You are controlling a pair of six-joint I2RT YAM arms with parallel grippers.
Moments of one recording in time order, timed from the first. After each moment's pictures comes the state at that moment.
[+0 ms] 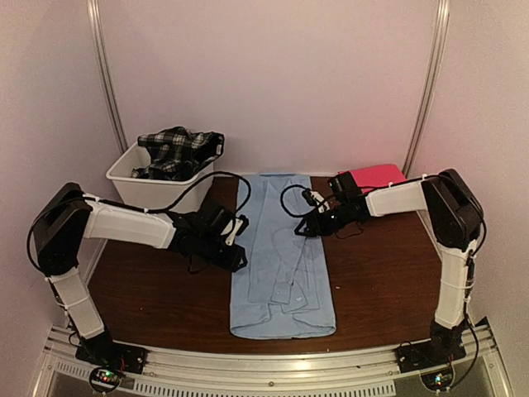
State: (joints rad) left arm -0.82 1.76 1.02 -0.22 0.05 -0.31; right arm 0.47 2.00 1.30 -0.15 -0.54 0.22
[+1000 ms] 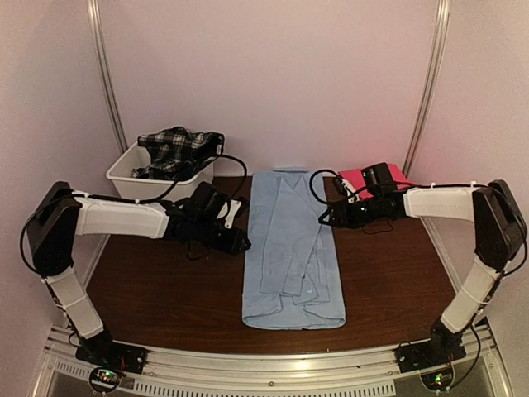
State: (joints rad) left arm -0.77 1.78 1.11 -0.19 0.11 -0.29; right arm 0.37 1.74 1.10 -0.17 -0.53 0.29
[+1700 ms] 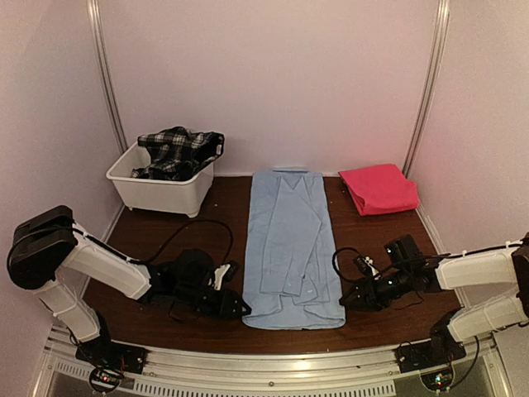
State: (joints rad) left arm -0.99 1.60 0.51 0.33 0.35 -0.82; right arm 0.48 1.23 0.33 -0.08 -0.71 0.61
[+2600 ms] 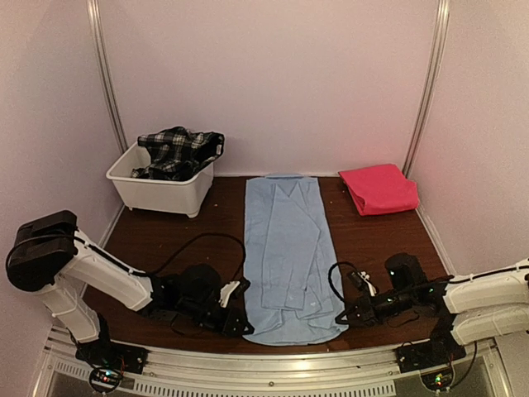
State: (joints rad) left arm -1.13 1.62 0.49 0.38 0.38 -0.86; right arm 0.71 1.08 0.16 0.20 -0.70 0.88
